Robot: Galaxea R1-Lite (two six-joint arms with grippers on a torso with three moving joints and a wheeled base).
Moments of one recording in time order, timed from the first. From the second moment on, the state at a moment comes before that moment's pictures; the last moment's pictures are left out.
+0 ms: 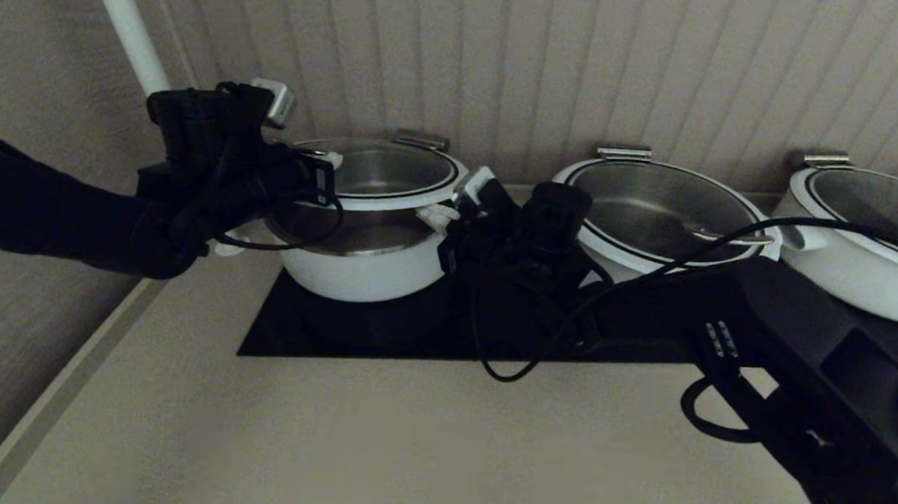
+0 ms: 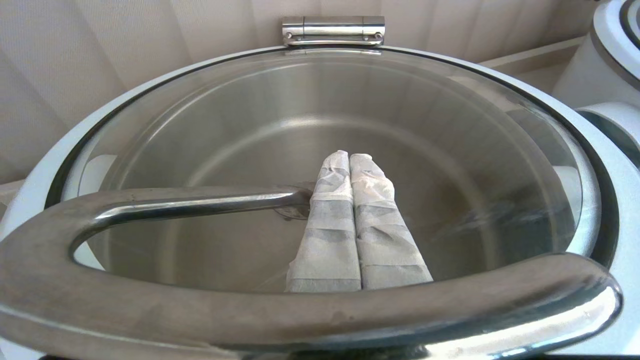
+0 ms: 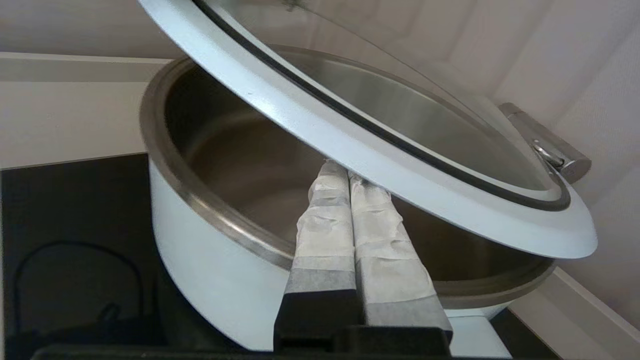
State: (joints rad) left arm -0.17 1.99 -1.26 -0.66 -0.14 0.04; right arm 0.59 2.45 -1.76 -0.90 0.39 -0.34
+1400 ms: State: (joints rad) left arm -0.17 1.96 -1.21 -0.64 -0.14 0.05; right arm 0.56 2.54 -1.91 -0.90 0.36 -0.34
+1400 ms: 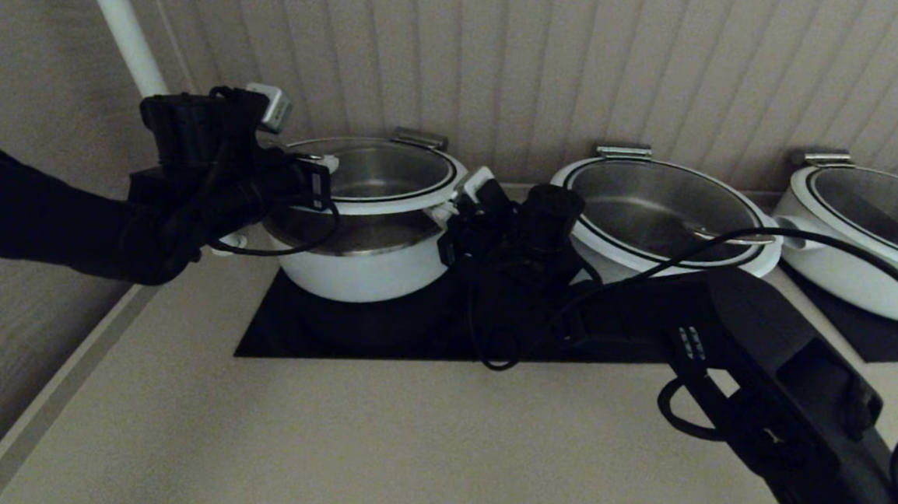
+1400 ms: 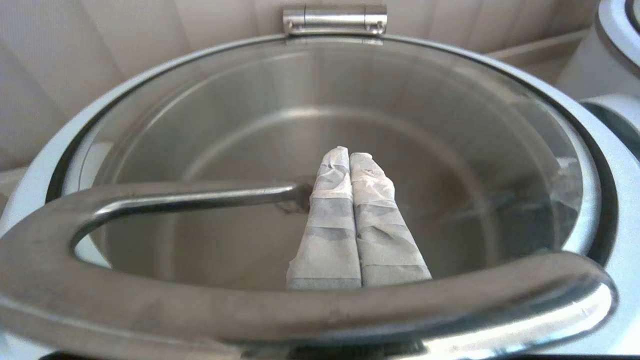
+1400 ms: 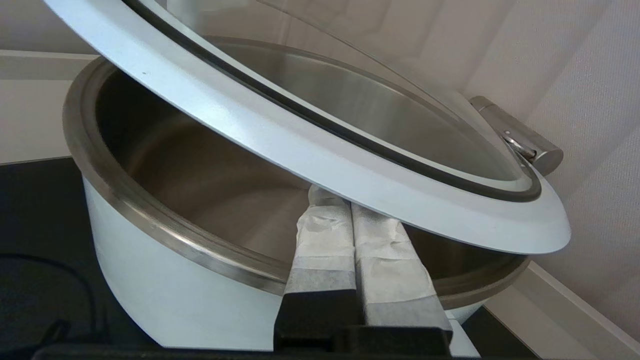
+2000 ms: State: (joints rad) left arm -0.16 1.92 -1.20 -0.54 -0.15 0.05; right arm 0.56 2.54 -1.91 -0.90 0.36 -0.34
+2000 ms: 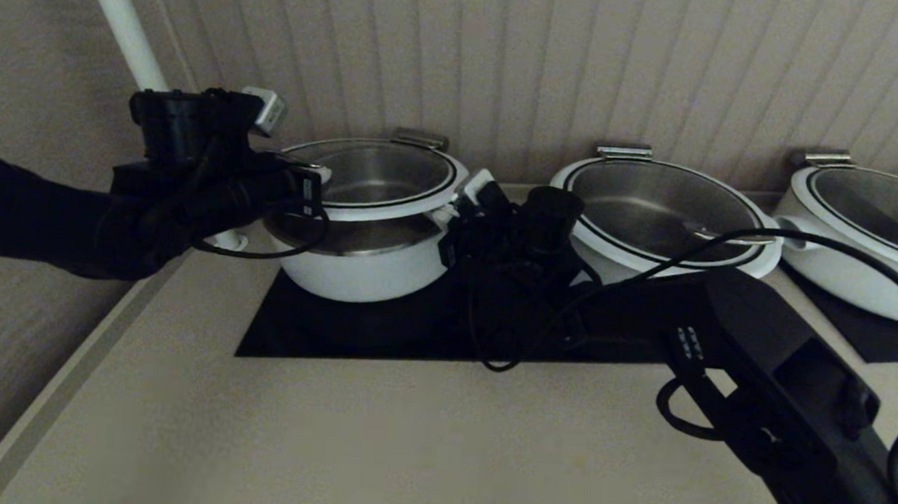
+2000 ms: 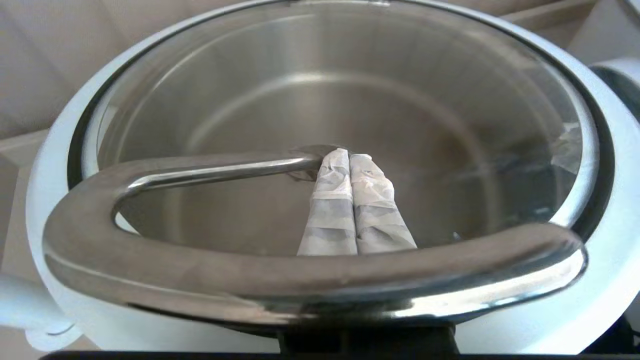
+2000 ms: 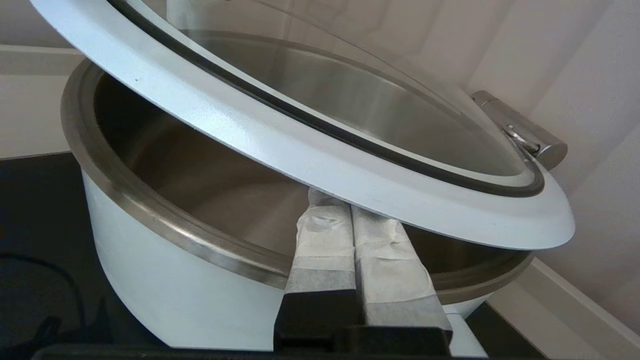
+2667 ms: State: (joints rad) left arm -0.13 1.87 -1.20 -0.44 -0.15 0.08; right arm 0.57 2.54 -1.91 -0.91 0.36 -0.35
